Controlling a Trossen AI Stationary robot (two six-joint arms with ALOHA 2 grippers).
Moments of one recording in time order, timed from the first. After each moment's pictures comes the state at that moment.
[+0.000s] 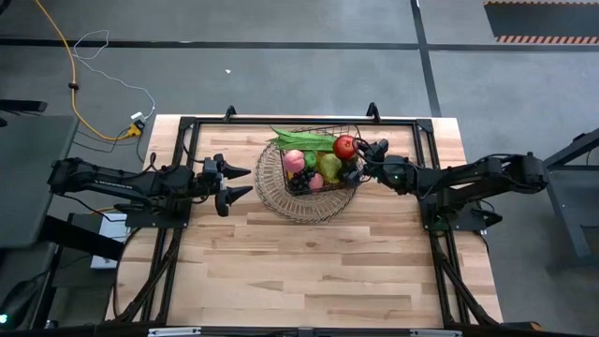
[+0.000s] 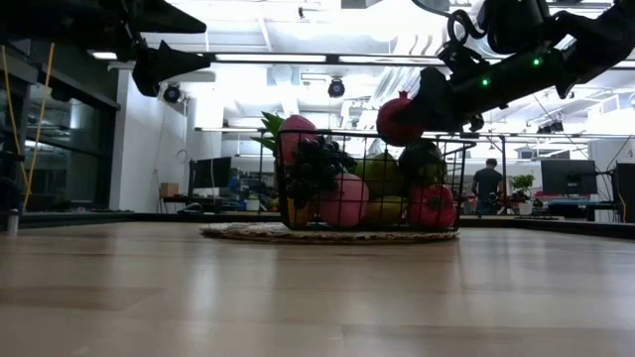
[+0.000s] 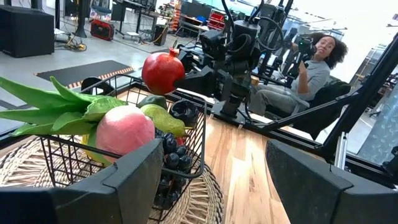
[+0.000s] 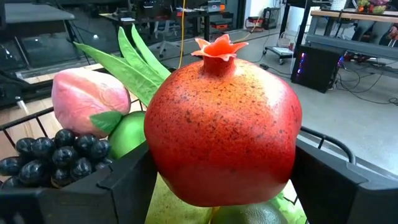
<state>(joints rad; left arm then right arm) 0.04 0.61 0.29 0.25 -0.28 -0.30 -0.18 1.19 0.38 0.61 0.52 0.10</state>
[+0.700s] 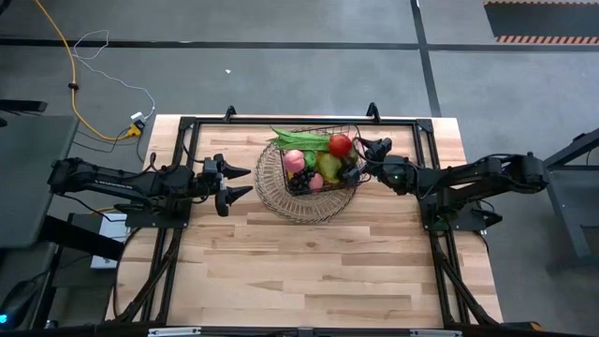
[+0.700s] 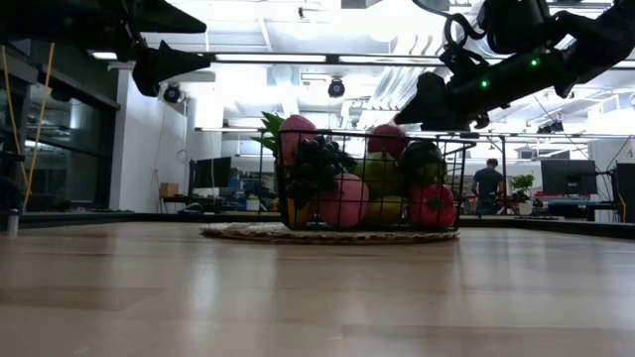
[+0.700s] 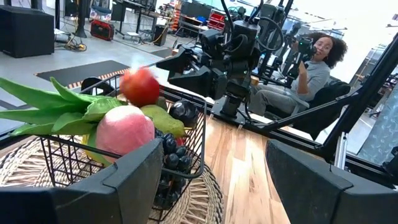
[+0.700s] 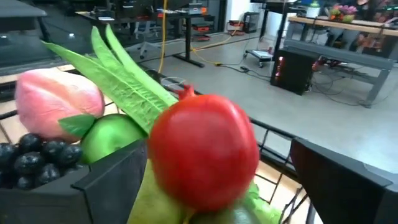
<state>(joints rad) 0.04 0.61 0.29 0.26 -0.28 -0.30 -0.18 1.19 0.38 0.61 0.61 0.08</state>
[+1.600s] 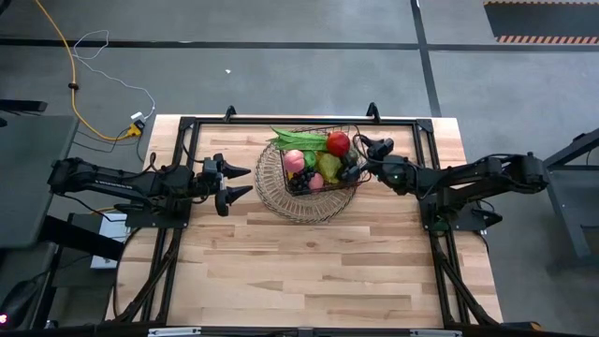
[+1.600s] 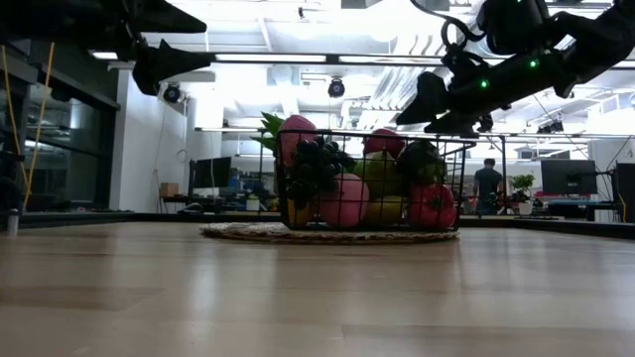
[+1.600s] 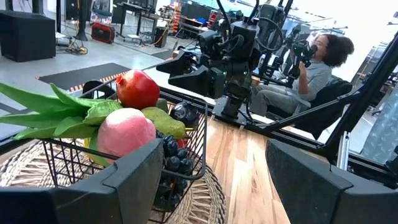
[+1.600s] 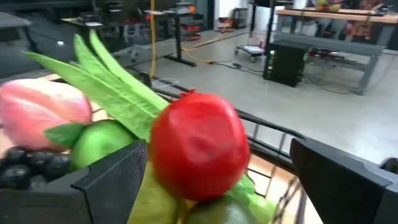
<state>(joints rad) 0.04 0.61 0.29 0.26 -0.28 -0.28 -0.18 1.19 0.38 0.60 0.64 0.15</state>
